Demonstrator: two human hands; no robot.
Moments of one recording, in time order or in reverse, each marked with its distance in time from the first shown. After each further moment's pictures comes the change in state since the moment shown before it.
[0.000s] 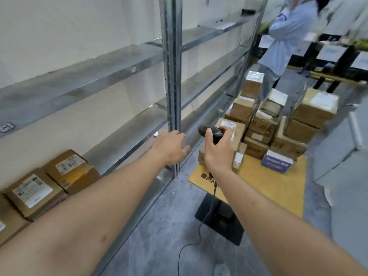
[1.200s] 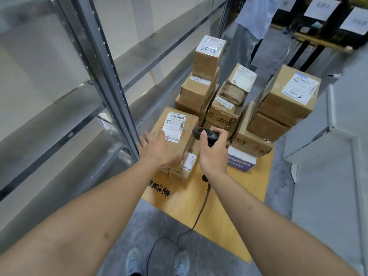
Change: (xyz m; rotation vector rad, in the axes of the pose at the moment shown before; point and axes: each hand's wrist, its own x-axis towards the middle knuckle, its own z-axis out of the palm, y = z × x) left_hand 0.221 0.165 0.145 -0.213 -0.216 -0.367; right_hand 0.222 0.159 -0.096 -0.116 0.007 0.264
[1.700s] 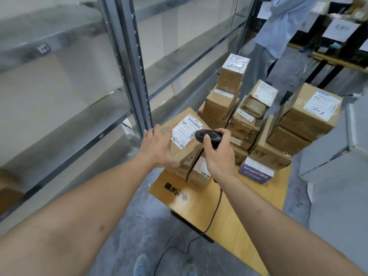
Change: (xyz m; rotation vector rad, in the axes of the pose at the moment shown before) left_hand -0.027 -0.067 -0.068 0.138 0.083 0.251; right_hand -0.032 -0.038 0.018 -0.090 -0.156 -0.201
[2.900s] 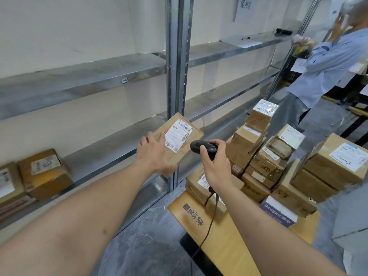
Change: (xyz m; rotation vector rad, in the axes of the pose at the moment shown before) left_hand -0.072 -0.067 -0.066 0.078 0.186 -0.363; right_hand -0.030 -0.079 0.032 0.121 -0.242 -0.295
